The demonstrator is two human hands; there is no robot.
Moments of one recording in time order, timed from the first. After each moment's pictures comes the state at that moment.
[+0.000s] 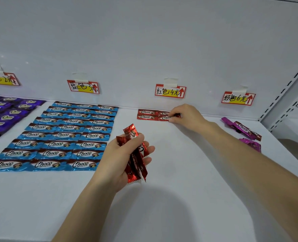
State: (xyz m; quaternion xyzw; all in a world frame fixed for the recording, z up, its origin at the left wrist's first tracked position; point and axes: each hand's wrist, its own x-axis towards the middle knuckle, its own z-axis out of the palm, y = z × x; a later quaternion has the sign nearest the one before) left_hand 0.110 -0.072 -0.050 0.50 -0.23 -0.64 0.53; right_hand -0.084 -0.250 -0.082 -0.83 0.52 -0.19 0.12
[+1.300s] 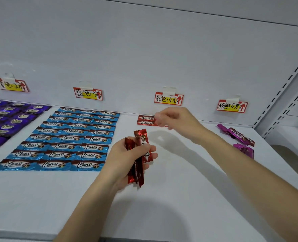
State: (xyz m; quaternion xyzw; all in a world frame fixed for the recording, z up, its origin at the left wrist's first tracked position) left_hand 0.109 -0.064 -0.049 0.52 -0.35 -0.61 0.49; right_hand -0.043 -0.162 -0.024 -0.75 0.44 -0.34 0.36
